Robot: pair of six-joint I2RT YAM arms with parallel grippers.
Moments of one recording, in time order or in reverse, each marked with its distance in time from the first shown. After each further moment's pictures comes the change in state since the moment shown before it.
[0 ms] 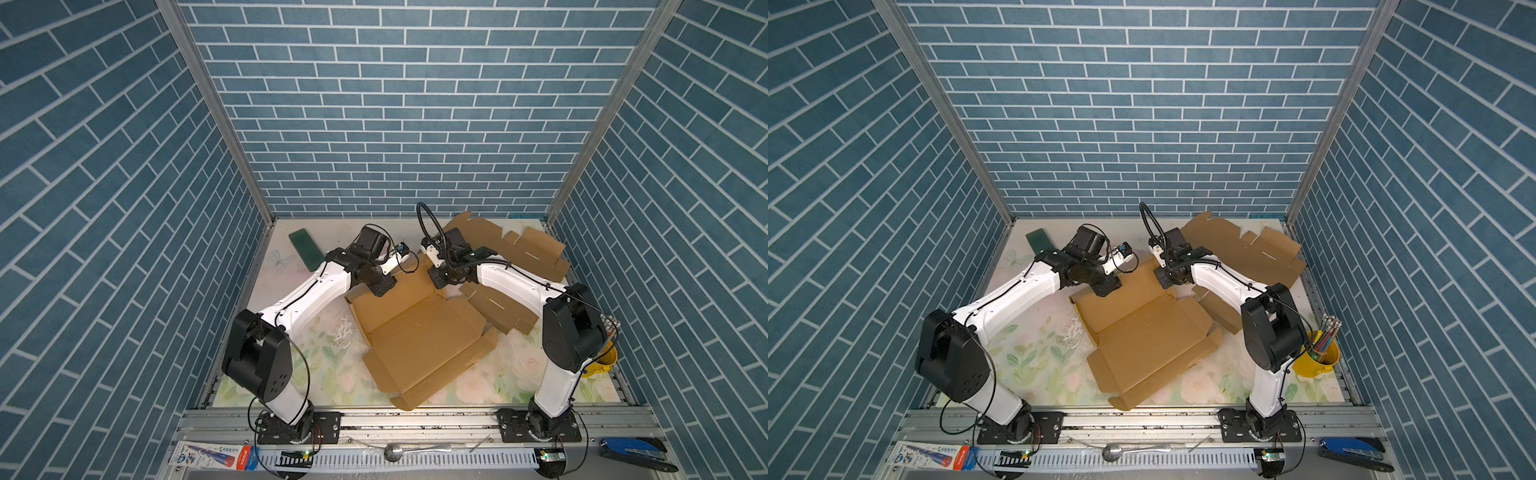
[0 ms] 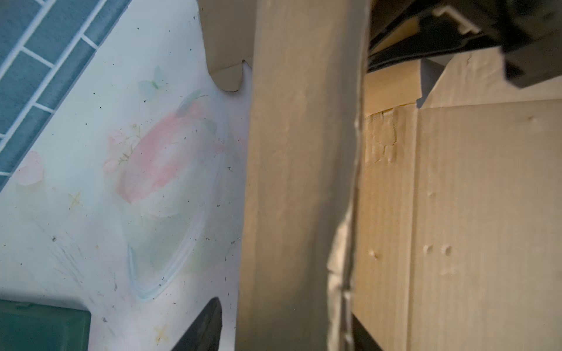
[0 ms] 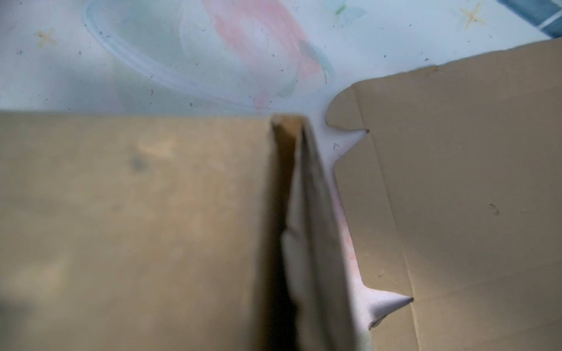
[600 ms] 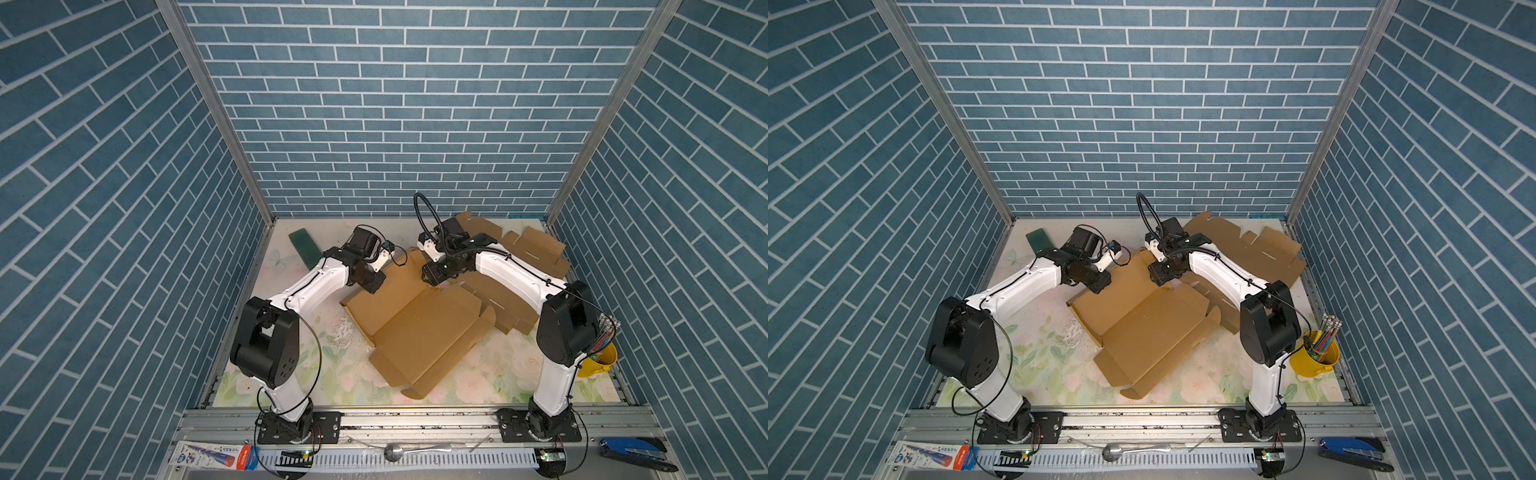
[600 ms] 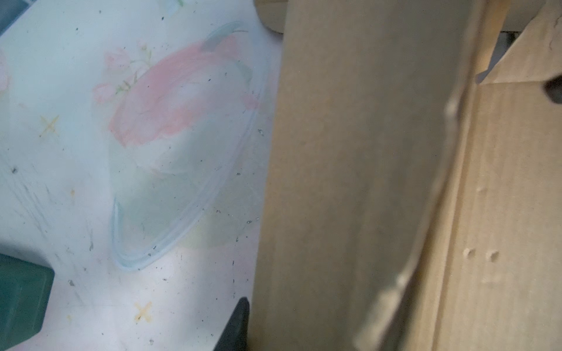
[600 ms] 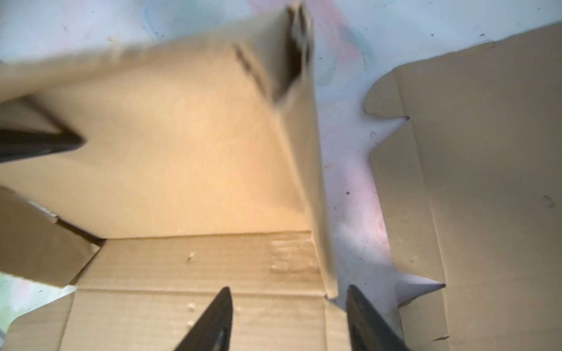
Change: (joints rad) left arm 0.100 0.068 -0.039 0.048 0.014 -0.150; right arm -0.003 0.040 0.177 -0.225 -0.134 0.044
